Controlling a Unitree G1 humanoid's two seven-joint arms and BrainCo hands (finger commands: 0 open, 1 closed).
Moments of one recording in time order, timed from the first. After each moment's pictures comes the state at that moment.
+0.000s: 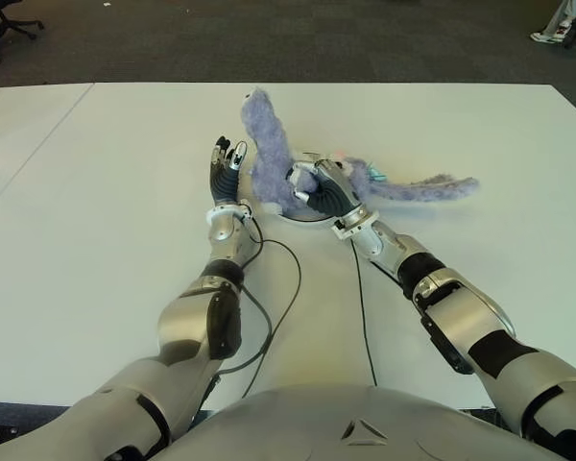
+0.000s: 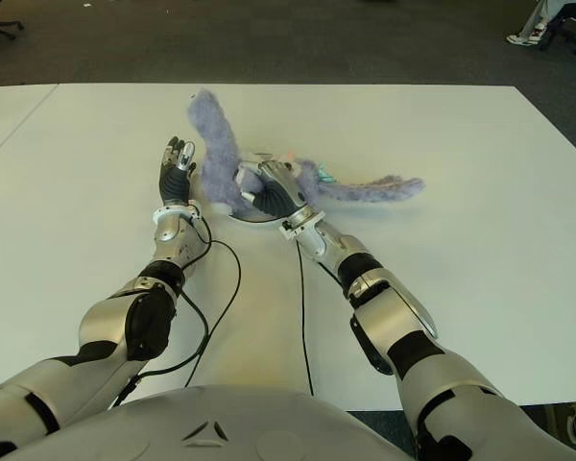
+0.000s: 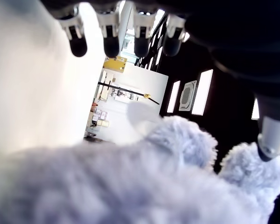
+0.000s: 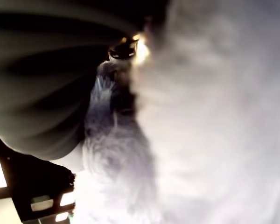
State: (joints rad) left arm -0.62 -0.08 0.41 1.22 -0.08 -0.60 0.05; right arm -0.66 -0.18 0.52 1.10 -0.62 -0.92 -0.57
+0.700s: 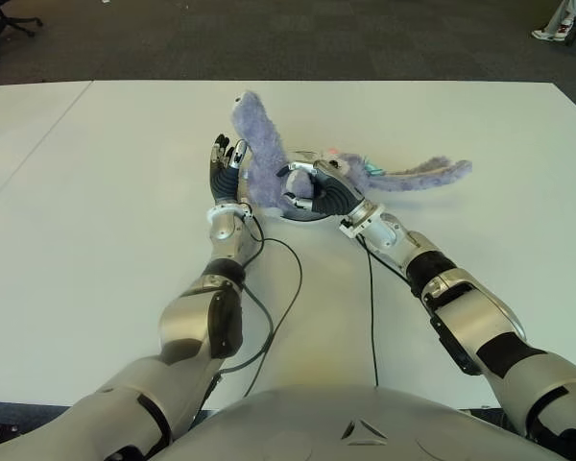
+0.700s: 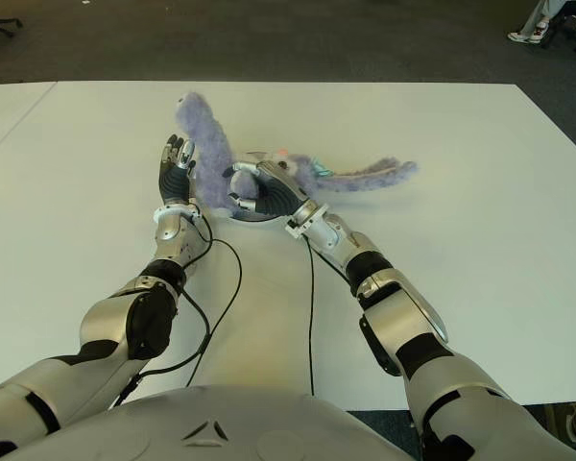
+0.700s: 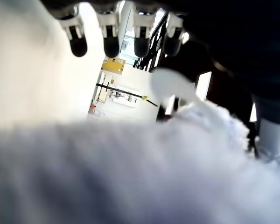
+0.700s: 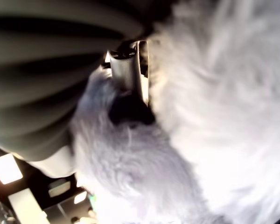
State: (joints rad) left arm -0.63 -0.08 0.41 1.22 -0.08 -0.62 0.05; right arm -0.65 -0.25 0.50 0.98 -0.40 -0.98 -0.14
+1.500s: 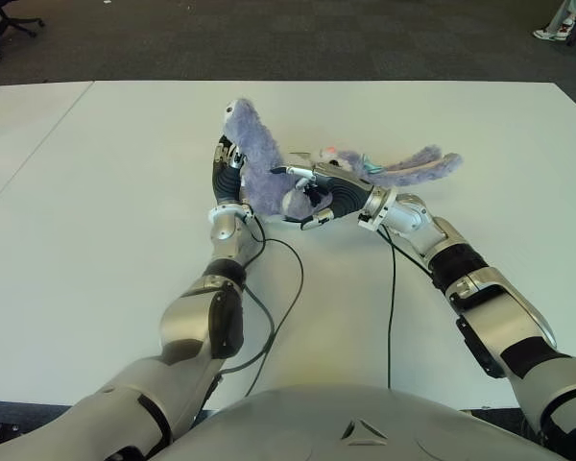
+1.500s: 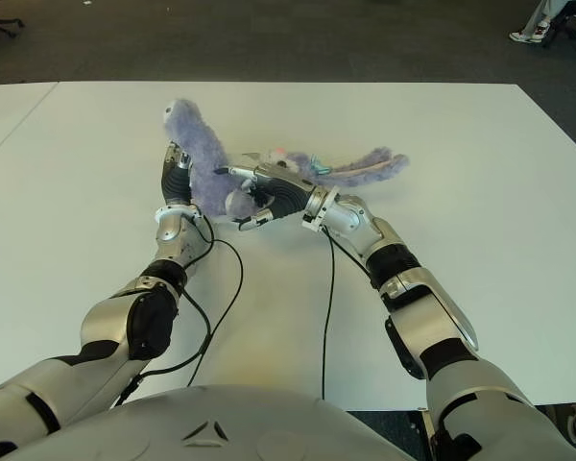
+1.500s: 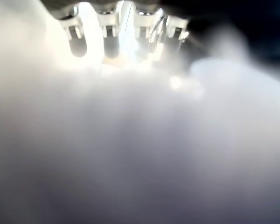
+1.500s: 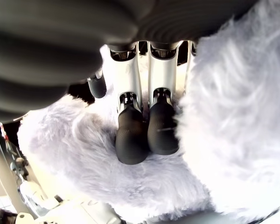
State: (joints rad) left arm -0.62 -0.09 0.42 1.22 -0.09 -0.62 0.02; right arm -0.62 -0.37 0.46 0.69 -0.29 -0.85 0.29
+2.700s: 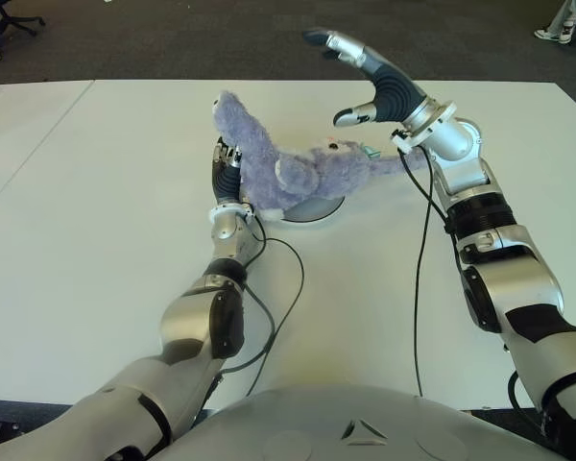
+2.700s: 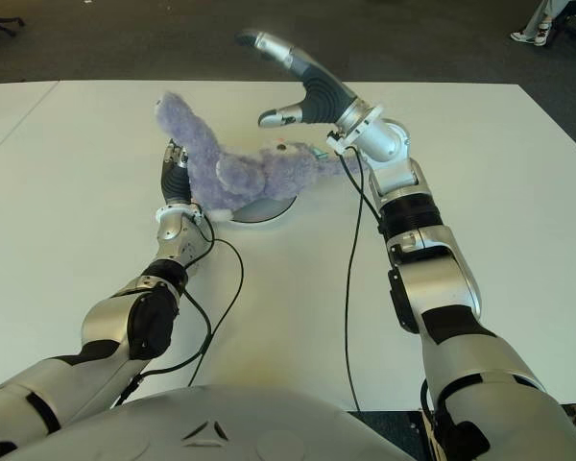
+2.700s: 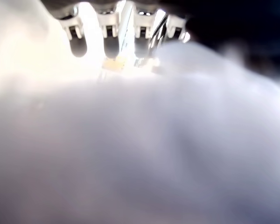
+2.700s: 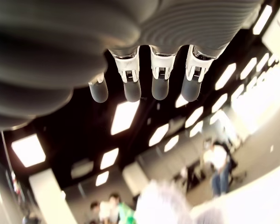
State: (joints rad) left arm -0.63 -0.09 0.41 1.22 -0.09 -0.62 0.05; right arm -0.87 -0.38 0.16 0.70 -0.09 -0.75 0.37
